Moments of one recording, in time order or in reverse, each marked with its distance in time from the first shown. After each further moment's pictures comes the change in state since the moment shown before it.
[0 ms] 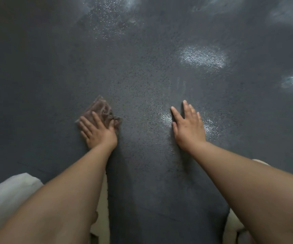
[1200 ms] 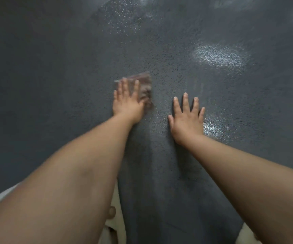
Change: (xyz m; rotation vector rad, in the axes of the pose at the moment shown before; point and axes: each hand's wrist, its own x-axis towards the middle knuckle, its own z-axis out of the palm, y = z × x) left_hand 0.054 0.068 -0.020 0.207 -0.049 0.433; right_hand 0.040 -0.047 0.000 -0.106 -0.085 0.032
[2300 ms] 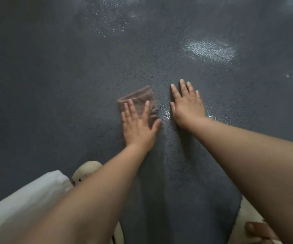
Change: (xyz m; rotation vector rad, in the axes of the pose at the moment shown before) left_hand -0.061 0.052 0.042 -0.022 0.096 0.021; right_hand 0.033 0.039 -0.026 0.018 0.057 -0.059
